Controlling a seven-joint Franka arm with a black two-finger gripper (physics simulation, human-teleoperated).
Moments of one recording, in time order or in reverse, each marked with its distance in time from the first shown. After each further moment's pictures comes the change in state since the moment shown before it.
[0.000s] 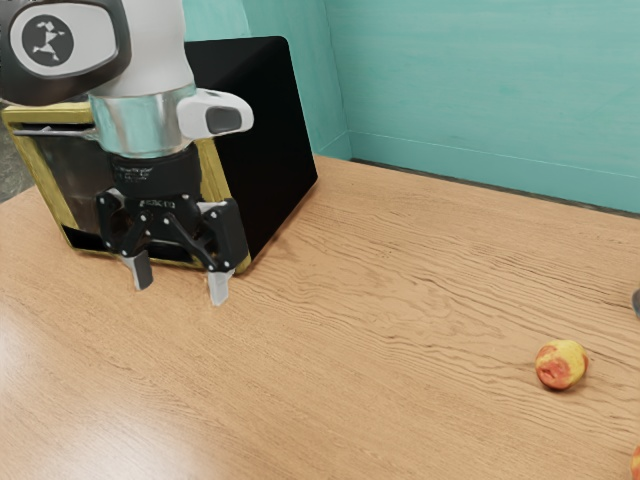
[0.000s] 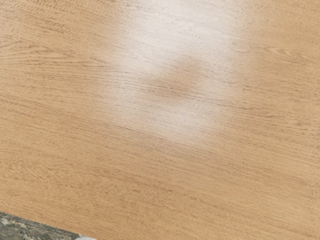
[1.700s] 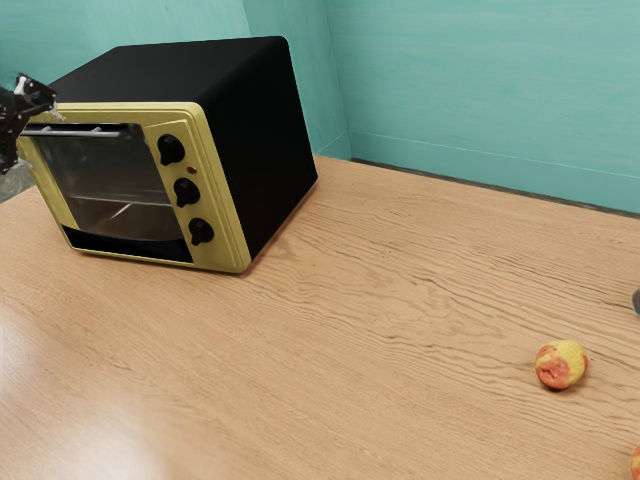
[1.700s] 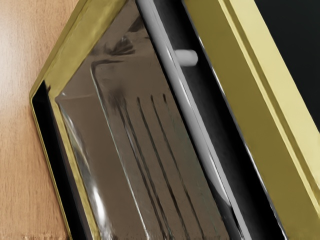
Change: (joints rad) arm 0.687 0.296 0.102 0.021 -0.122 1.173 -0.369
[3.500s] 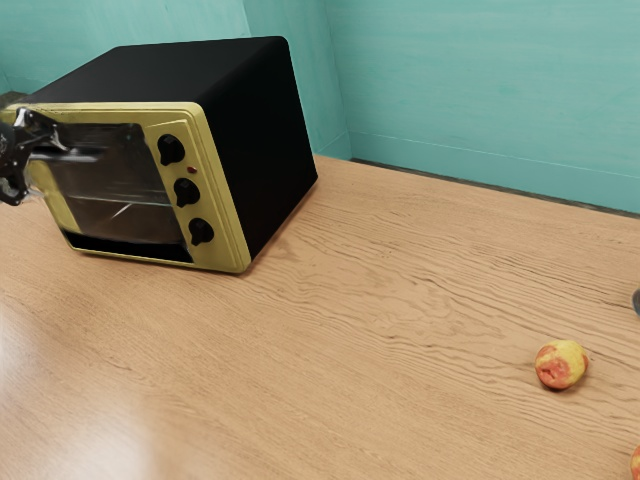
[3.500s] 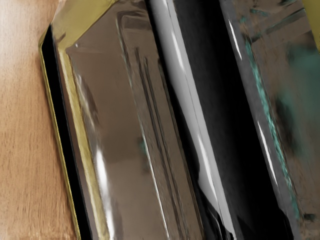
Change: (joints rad) arm 0.015 -0.156 0.027 -0.293 -0.171 0.123 0.031
